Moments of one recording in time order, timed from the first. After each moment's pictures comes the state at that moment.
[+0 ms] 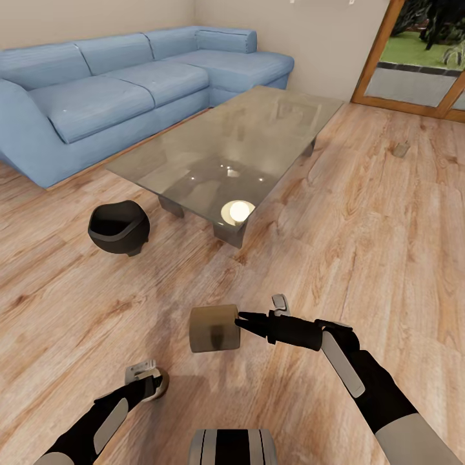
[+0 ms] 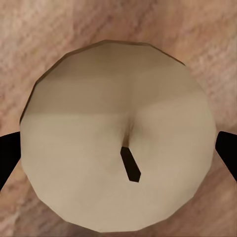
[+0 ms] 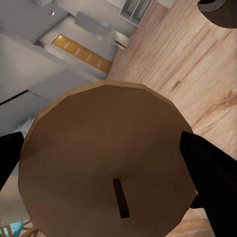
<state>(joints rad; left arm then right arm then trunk) -0.48 0.15 -0.21 -0.60 0.59 0.22 0.06 -0.56 -0.14 0.28 -1.22 -0.64 0.60 1.03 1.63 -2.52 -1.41</state>
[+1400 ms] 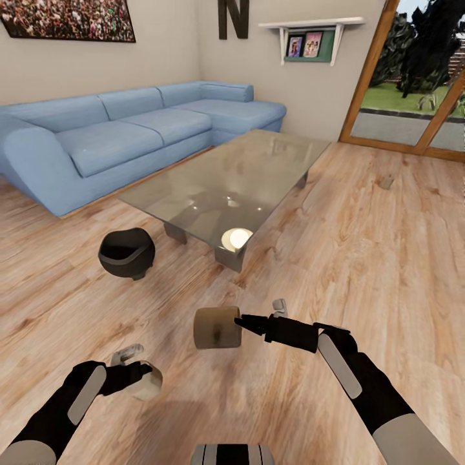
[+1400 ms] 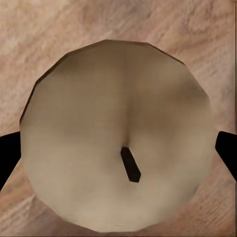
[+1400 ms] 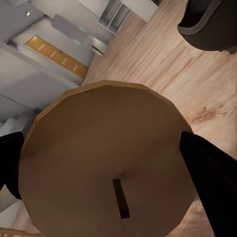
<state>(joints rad) -0.48 0.22 -0.04 -0.88 0.61 0.75 0.07 -0.56 -0.13 0.27 -1.17 -0.65 0.61 0.90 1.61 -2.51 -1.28</state>
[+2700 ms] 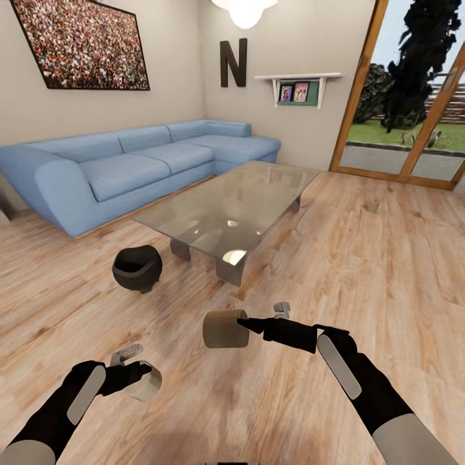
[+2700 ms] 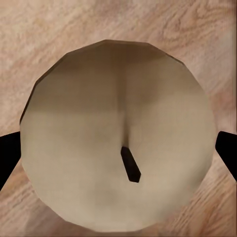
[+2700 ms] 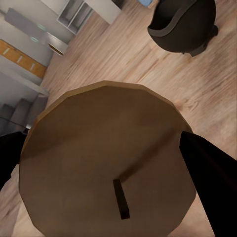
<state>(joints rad) -0.48 0.22 -0.04 -0.88 0.61 0.76 0.07 -0.56 -0.13 0.27 -1.15 -0.65 0.64 0.68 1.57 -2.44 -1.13</state>
